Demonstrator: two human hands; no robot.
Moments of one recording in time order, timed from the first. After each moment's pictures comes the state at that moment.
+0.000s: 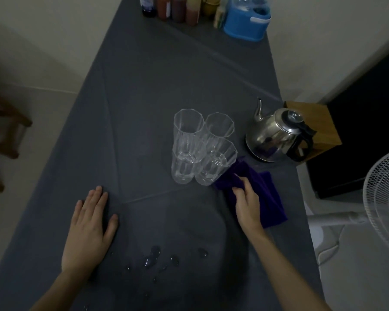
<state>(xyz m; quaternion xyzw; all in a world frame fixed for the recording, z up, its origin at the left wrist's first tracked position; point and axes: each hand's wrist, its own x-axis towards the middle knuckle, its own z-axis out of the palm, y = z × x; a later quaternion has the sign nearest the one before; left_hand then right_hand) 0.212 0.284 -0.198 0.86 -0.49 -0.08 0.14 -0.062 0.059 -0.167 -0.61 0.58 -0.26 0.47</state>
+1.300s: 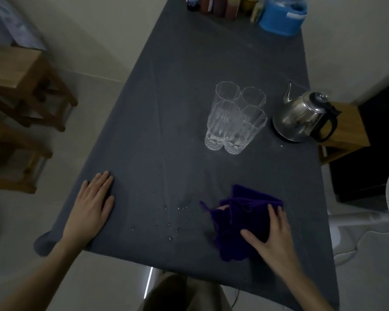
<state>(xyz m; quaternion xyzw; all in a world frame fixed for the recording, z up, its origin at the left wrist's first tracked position) 0.240 0.420 -0.197 0.86 -0.49 -0.10 0.12 -0.160 0.204 -0.150 -0.75 0.57 0.00 0.33</state>
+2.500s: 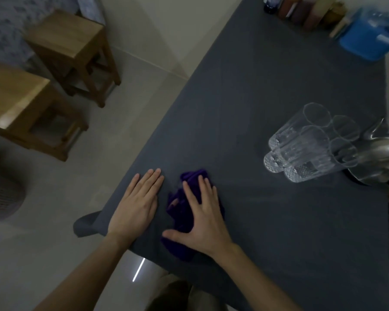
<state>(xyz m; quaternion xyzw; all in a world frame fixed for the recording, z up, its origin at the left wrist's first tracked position) 0.245 0.422 -0.200 0.86 -0.49 -0.07 0.09 0.095 0.281 -0.166 -0.94 0.20 0.05 0.28</state>
